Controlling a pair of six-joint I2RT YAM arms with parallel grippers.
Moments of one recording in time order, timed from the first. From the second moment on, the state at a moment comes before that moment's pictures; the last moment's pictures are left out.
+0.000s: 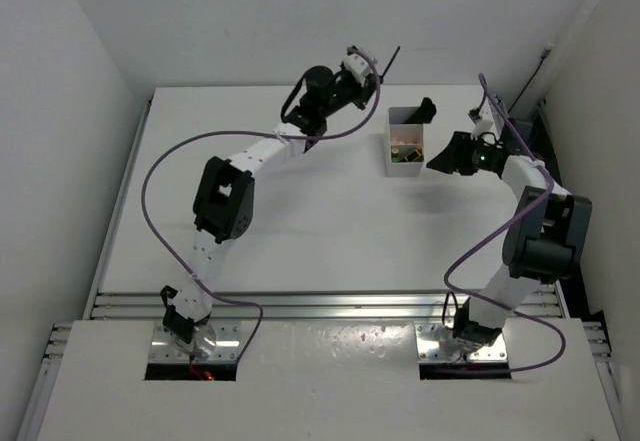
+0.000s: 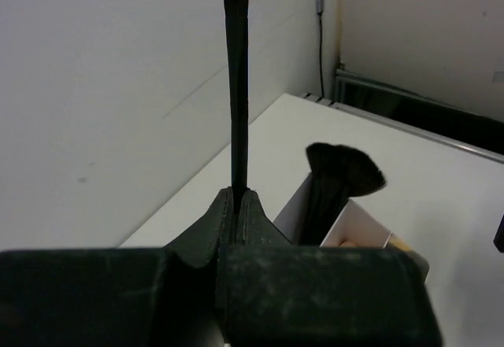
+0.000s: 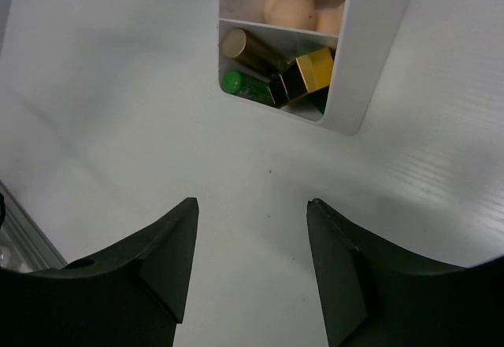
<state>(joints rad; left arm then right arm) -0.54 2.27 2.04 0.36 0.35 0.10 -0.27 1.73 1.12 -0.27 -0.86 -0.09</state>
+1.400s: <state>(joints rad) -0.65 2.76 2.17 0.90 0.17 -0.05 -0.30 1.91 1.14 -0.05 -0.87 0.12</state>
